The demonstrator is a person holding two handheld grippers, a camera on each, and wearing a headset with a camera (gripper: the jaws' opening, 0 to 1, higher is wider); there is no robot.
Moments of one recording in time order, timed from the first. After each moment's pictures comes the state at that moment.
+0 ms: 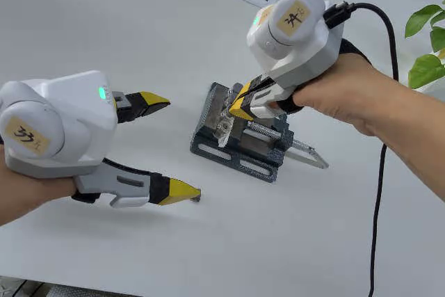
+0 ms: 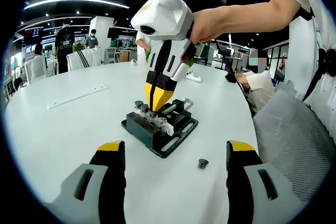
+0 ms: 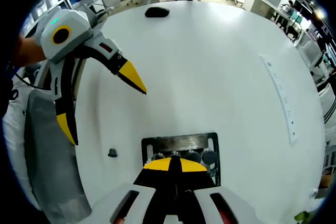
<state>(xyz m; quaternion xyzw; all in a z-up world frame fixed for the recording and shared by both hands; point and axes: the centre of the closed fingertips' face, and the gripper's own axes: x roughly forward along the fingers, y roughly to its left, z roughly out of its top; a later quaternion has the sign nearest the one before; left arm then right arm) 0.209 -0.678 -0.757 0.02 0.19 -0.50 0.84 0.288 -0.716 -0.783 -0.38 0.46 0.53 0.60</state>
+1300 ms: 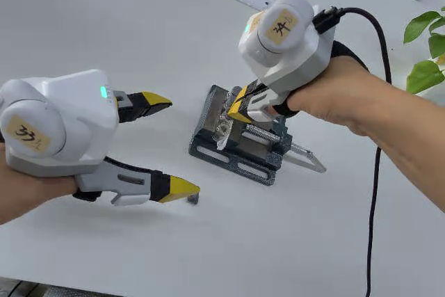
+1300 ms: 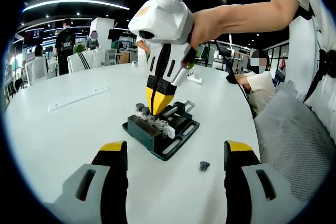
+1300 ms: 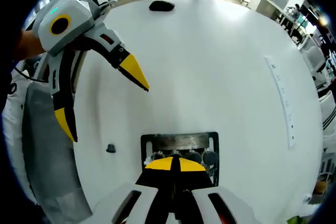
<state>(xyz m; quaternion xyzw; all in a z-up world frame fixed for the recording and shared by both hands) 0.211 -0.682 -0.751 0.02 0.18 -0.50 0.84 0.286 -0.716 -0.786 -0.41 0.46 0.53 0.58</state>
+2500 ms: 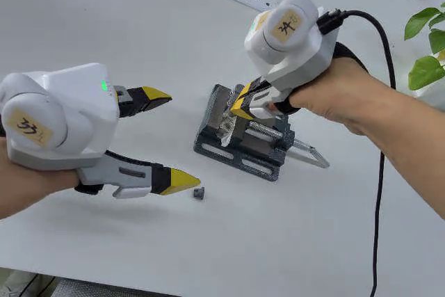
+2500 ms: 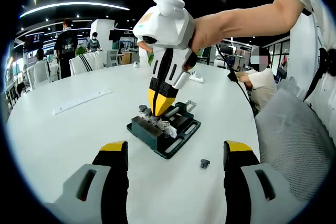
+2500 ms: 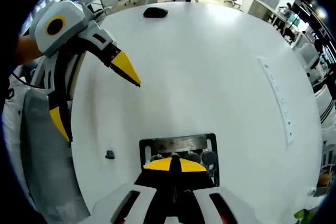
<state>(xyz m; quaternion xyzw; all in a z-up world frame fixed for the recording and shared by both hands) 0.209 -0.671 -0.745 0.04 0.18 -0.49 0.85 0.289 -0.714 -0.784 -0.38 0.45 0.52 0.62</state>
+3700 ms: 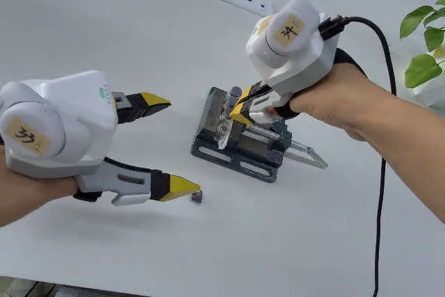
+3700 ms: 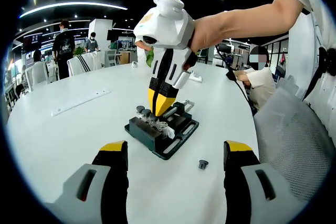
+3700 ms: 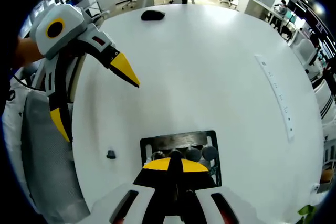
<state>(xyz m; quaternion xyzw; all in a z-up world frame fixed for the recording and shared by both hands) 0.208 -0.677 -0.743 0.05 0.18 -0.50 0.84 0.289 -0.719 -0.784 -0.37 0.45 0.52 0.62</state>
